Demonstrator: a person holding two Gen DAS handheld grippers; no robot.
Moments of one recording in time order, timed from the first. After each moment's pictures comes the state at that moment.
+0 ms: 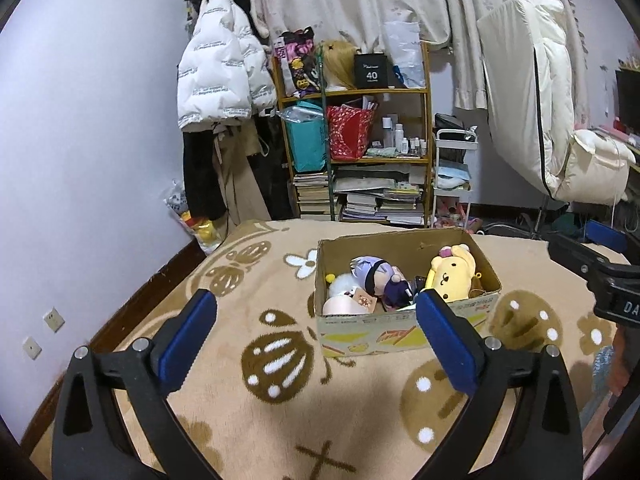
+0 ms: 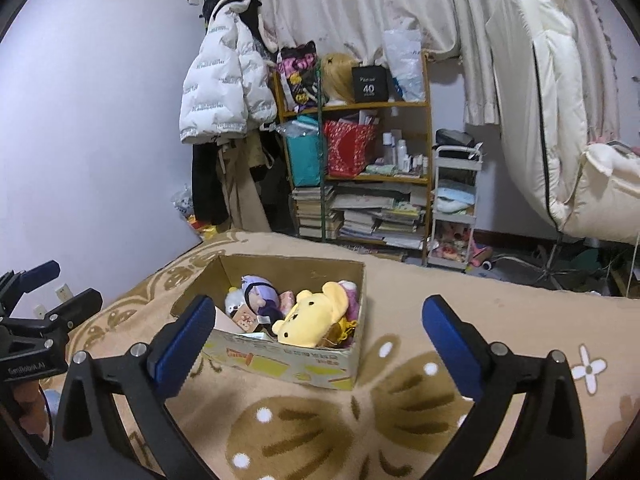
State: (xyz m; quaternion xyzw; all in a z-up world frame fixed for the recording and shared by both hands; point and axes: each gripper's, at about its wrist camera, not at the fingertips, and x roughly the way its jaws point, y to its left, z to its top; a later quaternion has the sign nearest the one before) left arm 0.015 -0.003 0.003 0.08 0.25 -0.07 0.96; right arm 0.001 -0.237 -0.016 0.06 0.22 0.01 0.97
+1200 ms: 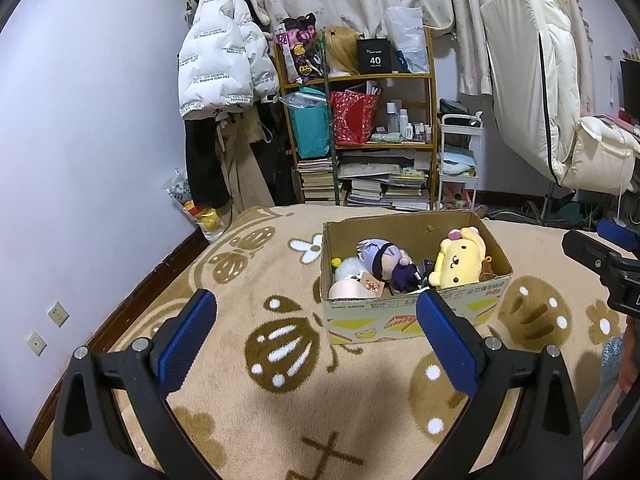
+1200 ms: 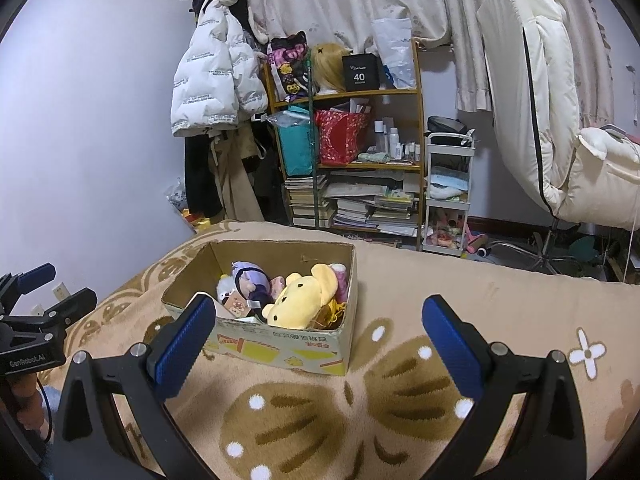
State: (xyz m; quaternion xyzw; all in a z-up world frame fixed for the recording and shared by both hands) left arm 0.023 -0.004 -0.013 0.09 0.27 -0.06 0.96; right arm -0.002 -0.238 -0.033 0.06 0.24 -0.01 0.97
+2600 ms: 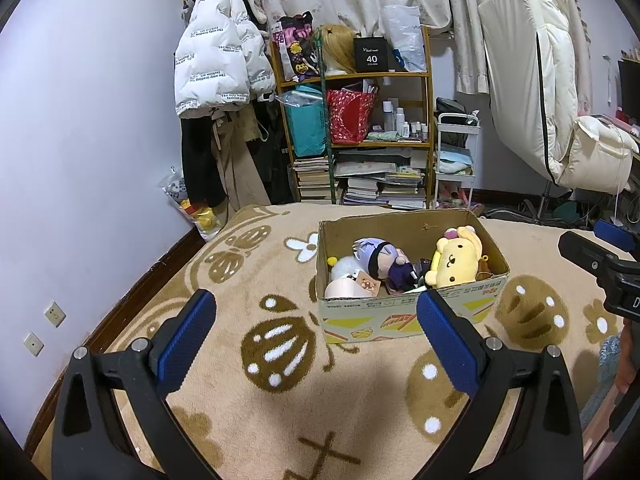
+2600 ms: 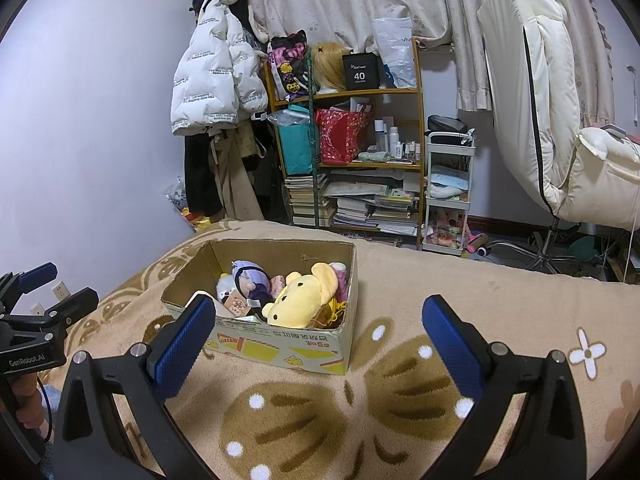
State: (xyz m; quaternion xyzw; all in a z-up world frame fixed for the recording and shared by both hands) left arm 0.027 -0.004 -0.018 0.09 0.27 -0.07 0.96; right arm -0.001 -0.237 -0.032 0.06 0.24 -0.01 0.97
